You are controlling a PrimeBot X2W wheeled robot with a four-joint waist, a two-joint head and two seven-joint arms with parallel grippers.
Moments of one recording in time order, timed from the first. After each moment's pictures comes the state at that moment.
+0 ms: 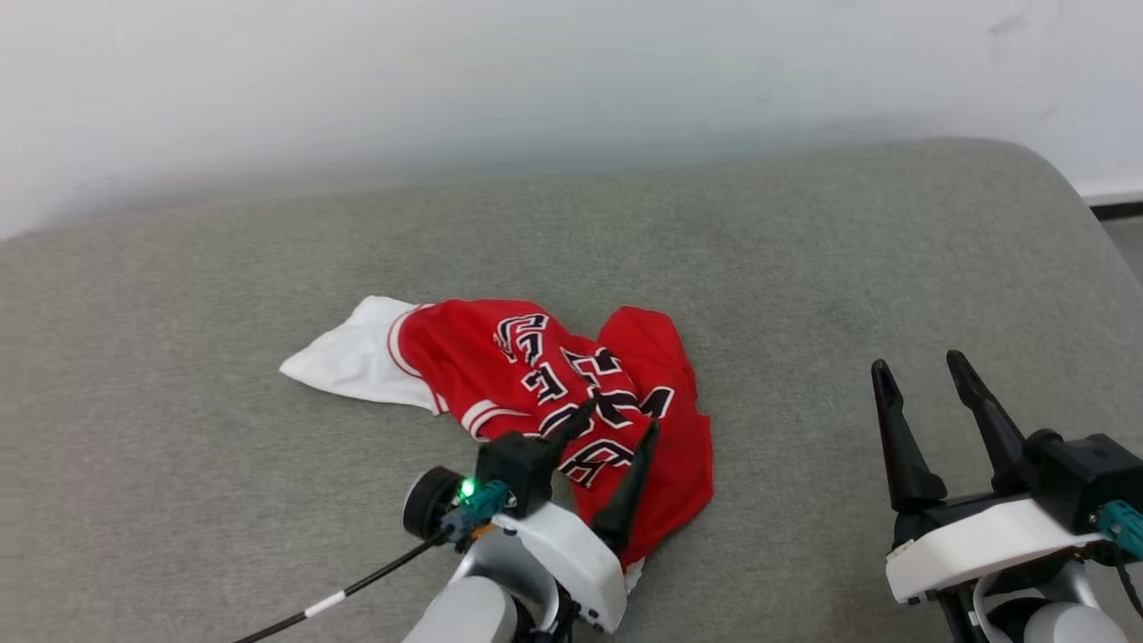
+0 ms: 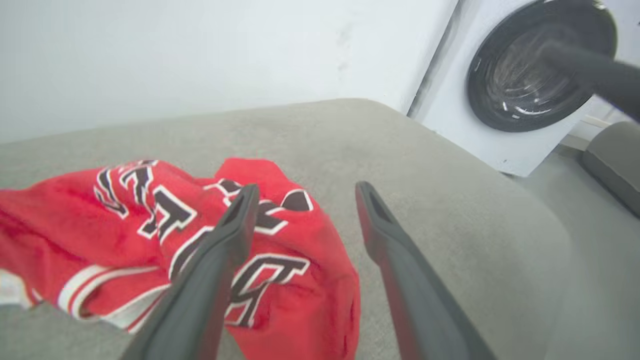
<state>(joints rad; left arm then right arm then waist) -0.27 0.05 -0.55 0.30 -0.36 -0.05 -0.10 -0.02 -0.05 0.02 -0.11 0.15 0.13 -0.02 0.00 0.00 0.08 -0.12</state>
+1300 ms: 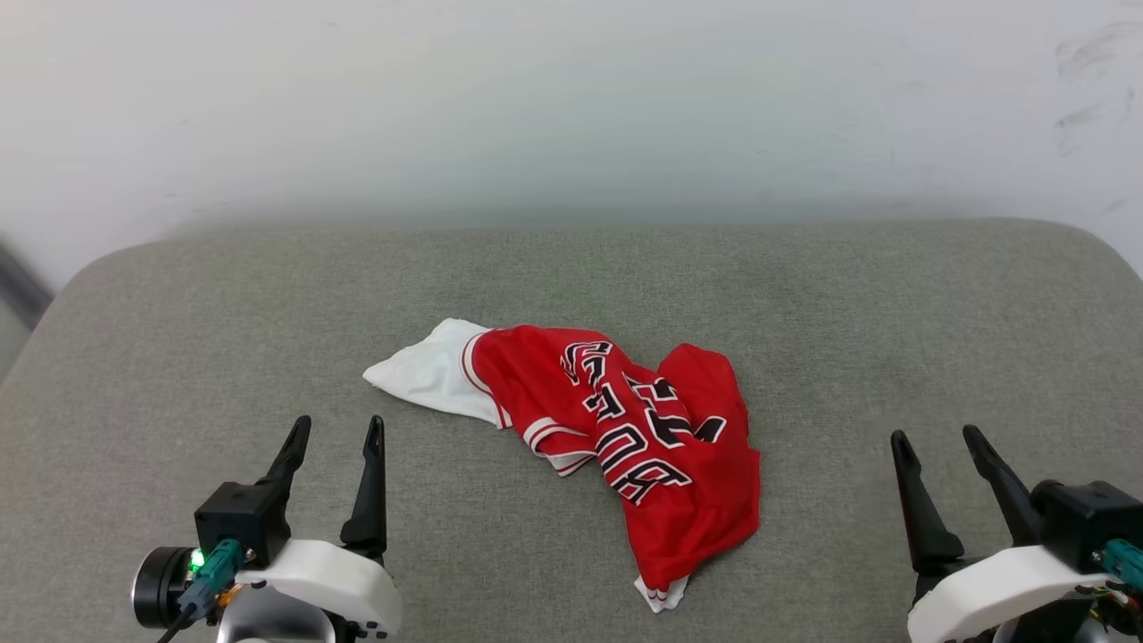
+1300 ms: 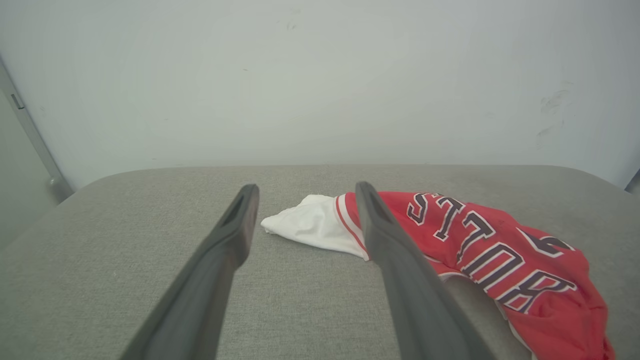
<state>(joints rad) -0.03 0.31 -0.27 0.00 -0.39 0.18 -0.11 0.08 -0.05 -0.03 -0.12 0.14 0.13 0.06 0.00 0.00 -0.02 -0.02</state>
